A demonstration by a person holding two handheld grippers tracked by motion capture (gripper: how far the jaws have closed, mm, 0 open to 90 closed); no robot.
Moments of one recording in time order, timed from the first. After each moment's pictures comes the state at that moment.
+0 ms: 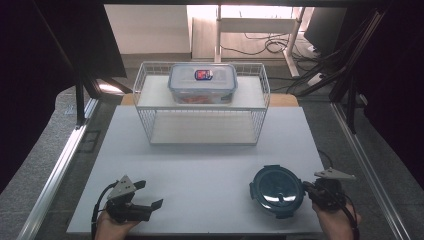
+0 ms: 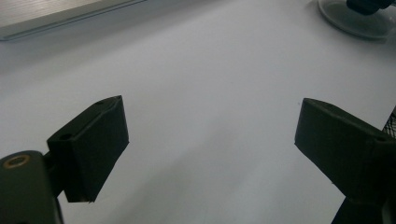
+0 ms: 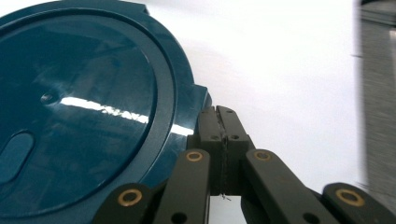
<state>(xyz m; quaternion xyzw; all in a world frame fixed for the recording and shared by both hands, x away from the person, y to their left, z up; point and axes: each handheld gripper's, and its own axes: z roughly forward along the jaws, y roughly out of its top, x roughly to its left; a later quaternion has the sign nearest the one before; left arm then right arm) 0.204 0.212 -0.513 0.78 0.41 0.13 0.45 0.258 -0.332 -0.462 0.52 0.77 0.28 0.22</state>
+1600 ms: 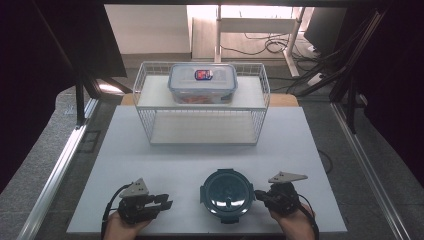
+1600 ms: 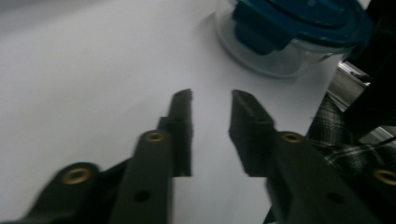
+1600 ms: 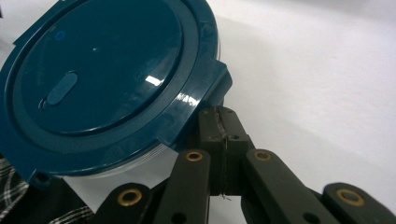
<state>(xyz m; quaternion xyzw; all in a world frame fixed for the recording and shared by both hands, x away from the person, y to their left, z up) 0.207 0.181 -0.513 0.81 0.37 0.03 0.46 0.250 -0.232 -0.477 0.42 0.83 0.35 0.08</state>
